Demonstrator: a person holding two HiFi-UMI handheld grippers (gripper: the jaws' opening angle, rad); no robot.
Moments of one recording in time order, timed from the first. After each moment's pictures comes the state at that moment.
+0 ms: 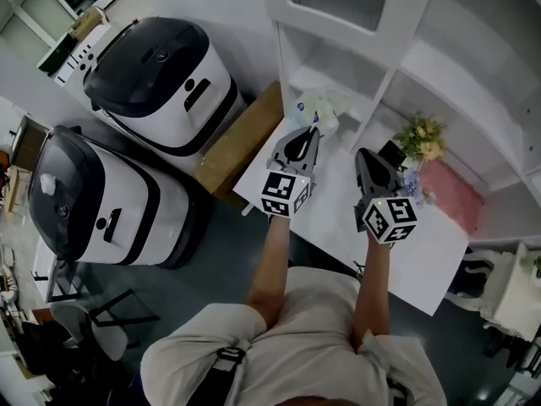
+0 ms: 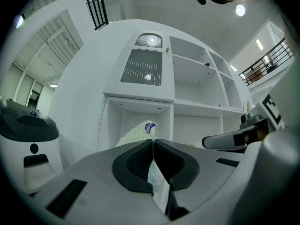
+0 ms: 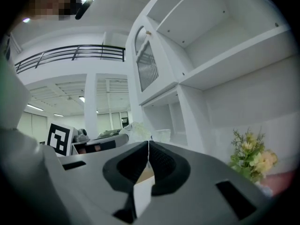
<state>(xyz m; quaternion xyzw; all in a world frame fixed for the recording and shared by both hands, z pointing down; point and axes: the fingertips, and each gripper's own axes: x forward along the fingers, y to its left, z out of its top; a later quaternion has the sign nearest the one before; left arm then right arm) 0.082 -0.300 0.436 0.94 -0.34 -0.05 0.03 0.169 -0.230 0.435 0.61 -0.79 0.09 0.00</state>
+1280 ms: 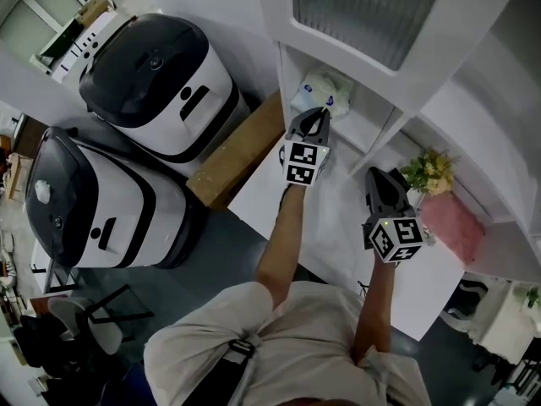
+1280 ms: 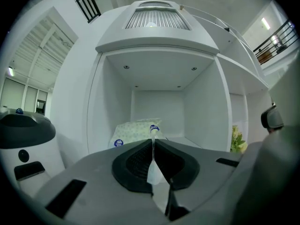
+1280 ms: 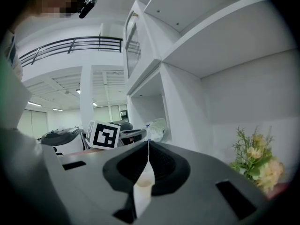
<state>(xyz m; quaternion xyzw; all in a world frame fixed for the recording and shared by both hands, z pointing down) 0.150 -0.463 0.496 0.92 -0.39 0.04 0.02 0.213 -0.293 0.464 0.61 -0.78 0.12 0.04</state>
